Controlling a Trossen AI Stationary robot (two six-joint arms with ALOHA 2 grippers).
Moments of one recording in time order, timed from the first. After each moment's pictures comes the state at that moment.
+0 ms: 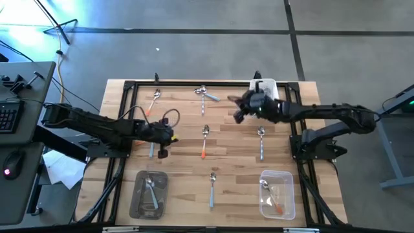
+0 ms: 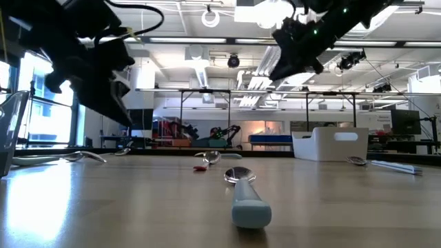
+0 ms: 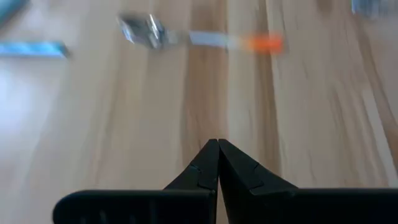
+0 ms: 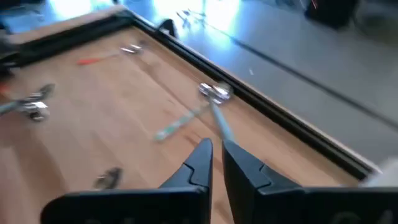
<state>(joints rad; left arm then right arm) -0.04 1.08 0.42 -0.16 -0.12 -0.01 -0.21 1.23 0.80 -0.10 0.44 0.26</state>
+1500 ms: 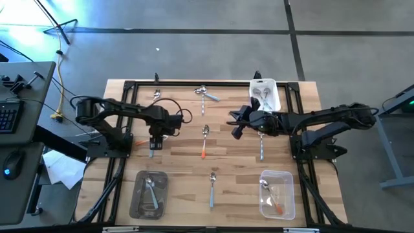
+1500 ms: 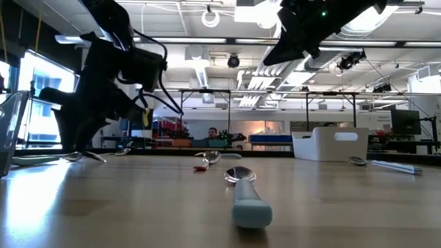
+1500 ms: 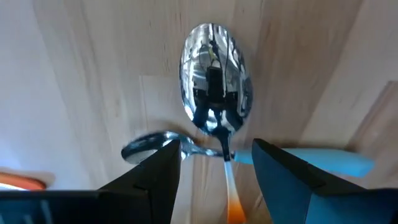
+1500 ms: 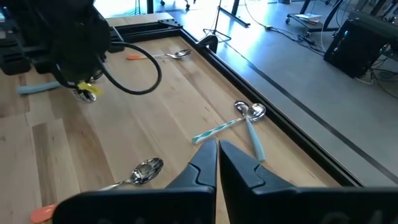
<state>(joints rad) 0.22 1.59 0.83 -1.04 -0.05 0.14 0.02 1.24 0.80 -0.04 0.57 0.15</state>
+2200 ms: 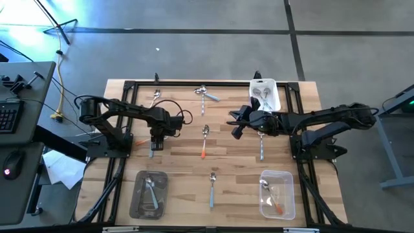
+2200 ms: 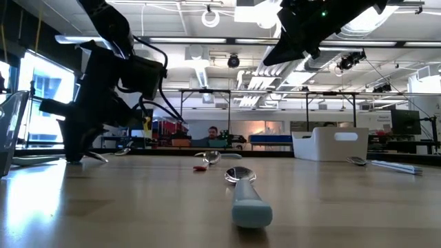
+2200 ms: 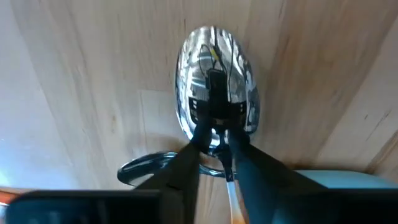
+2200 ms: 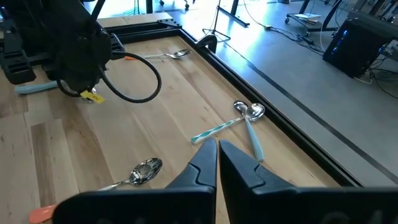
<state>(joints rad) 0.22 1.62 0.80 -0.96 -0.06 0.13 0.02 1.24 0.80 -0.04 0.57 0.15</state>
